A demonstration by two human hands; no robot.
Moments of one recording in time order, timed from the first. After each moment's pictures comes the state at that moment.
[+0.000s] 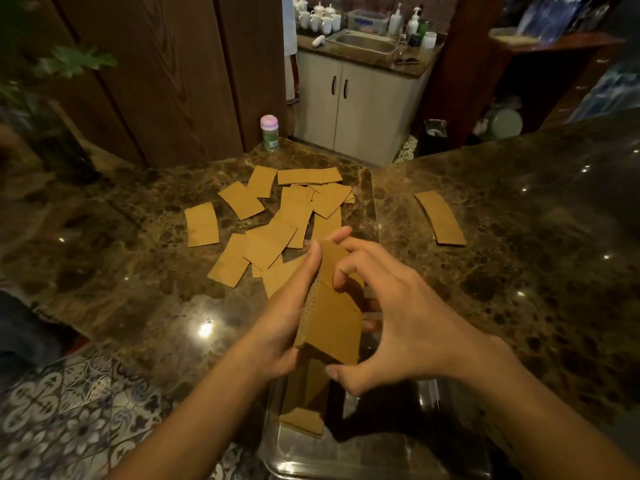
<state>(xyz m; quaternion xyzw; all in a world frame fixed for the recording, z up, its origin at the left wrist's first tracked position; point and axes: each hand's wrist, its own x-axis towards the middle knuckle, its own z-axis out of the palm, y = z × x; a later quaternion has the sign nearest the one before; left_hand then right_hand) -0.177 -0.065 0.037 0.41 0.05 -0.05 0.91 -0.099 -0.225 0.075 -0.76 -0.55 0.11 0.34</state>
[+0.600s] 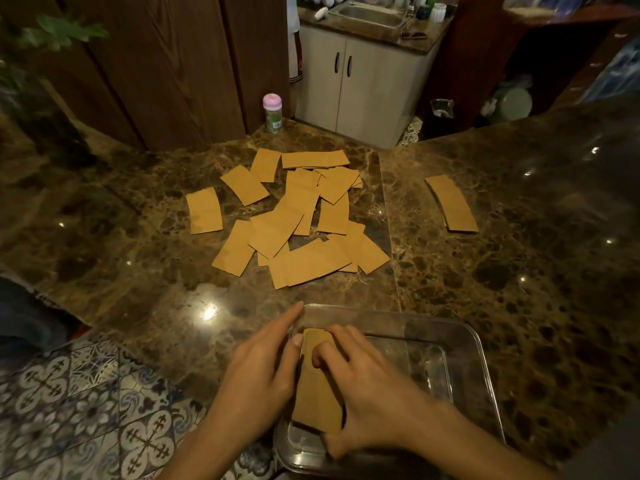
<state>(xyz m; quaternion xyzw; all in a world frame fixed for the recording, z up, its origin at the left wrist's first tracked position) -0.257 -0.045 -0.037 0.89 0.17 0.07 0.43 -0.155 -0.222 -0.037 -0.80 -0.55 0.17 0.15</state>
